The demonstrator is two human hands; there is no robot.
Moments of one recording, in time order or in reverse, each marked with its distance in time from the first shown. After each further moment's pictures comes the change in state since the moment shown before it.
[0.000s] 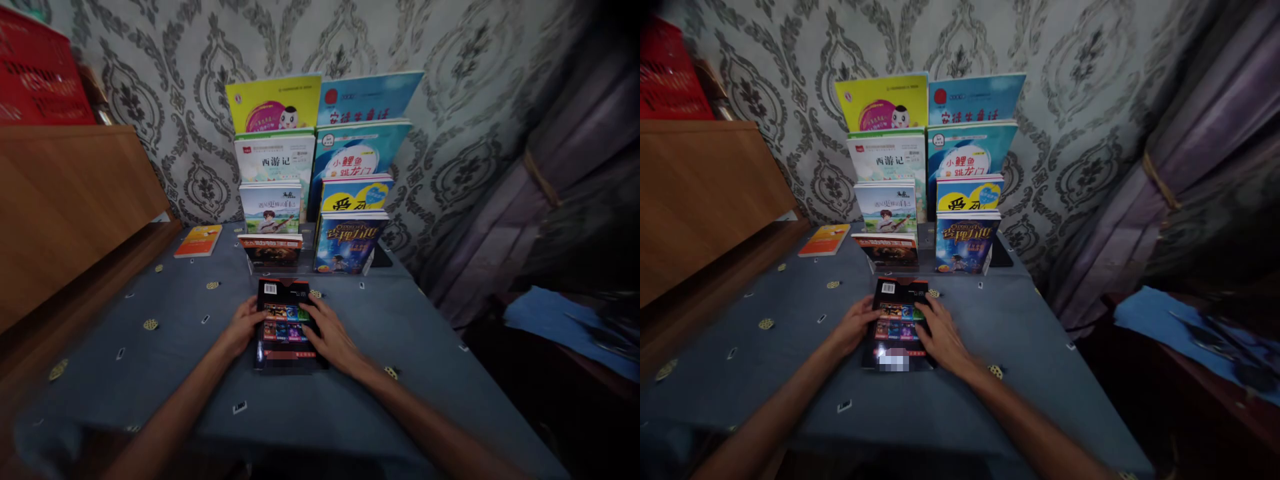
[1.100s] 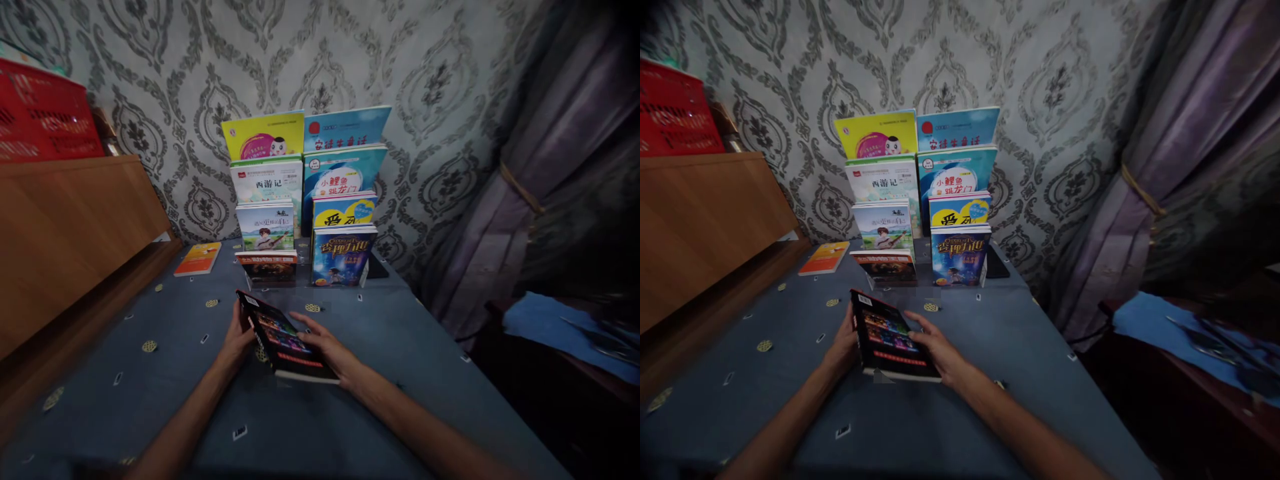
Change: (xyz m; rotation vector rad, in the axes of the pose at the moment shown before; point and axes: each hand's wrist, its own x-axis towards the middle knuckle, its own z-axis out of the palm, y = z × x) left_hand -0.006 0.002 -0.005 0.043 -0.046 0.306; right_hand 0.020 -0.047 -0.013 1.436 -0.163 0.632
